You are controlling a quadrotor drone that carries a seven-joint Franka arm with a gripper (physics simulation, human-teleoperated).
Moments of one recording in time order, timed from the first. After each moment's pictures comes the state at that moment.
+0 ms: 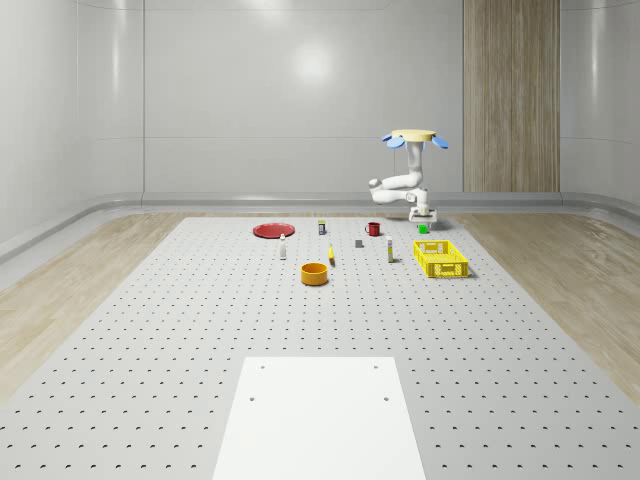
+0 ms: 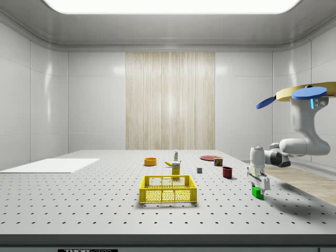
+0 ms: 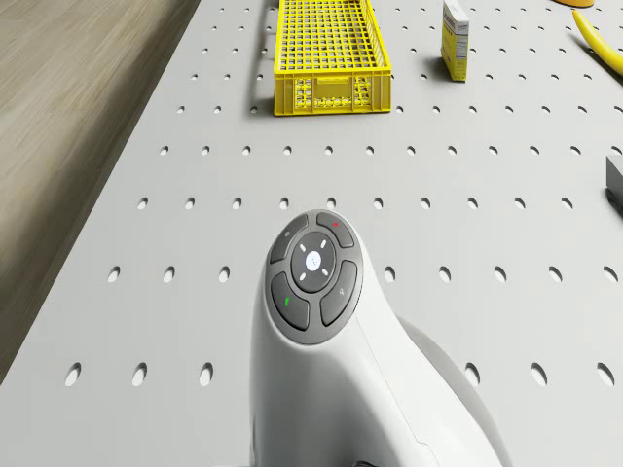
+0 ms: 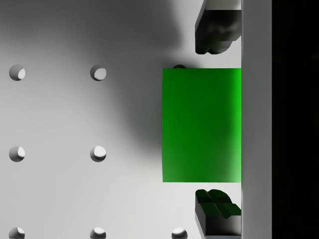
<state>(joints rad) -1.09 -1.30 1.21 -2.86 -1.99 1.40 1.61</state>
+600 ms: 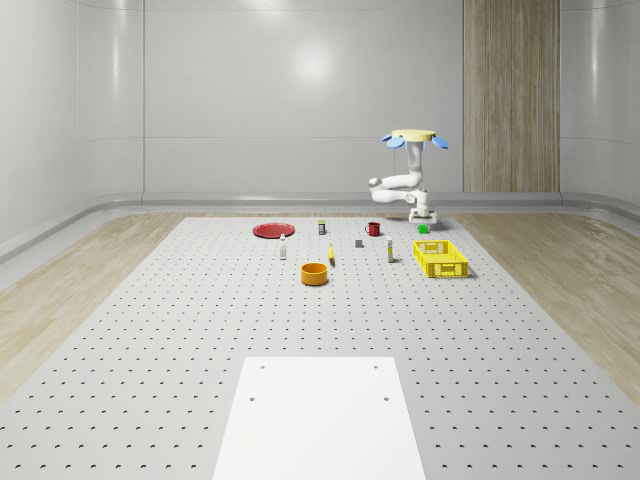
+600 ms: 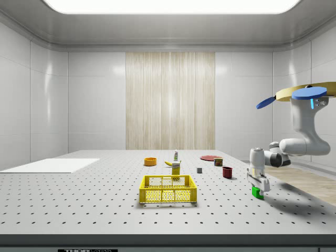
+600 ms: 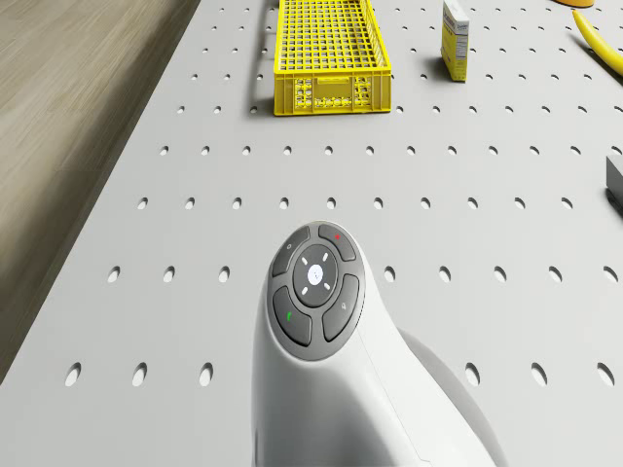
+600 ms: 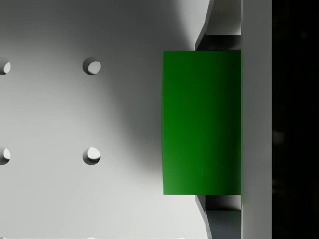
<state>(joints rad) -1.10 -1.33 1.19 -2.85 -2.00 1.44 1.61</state>
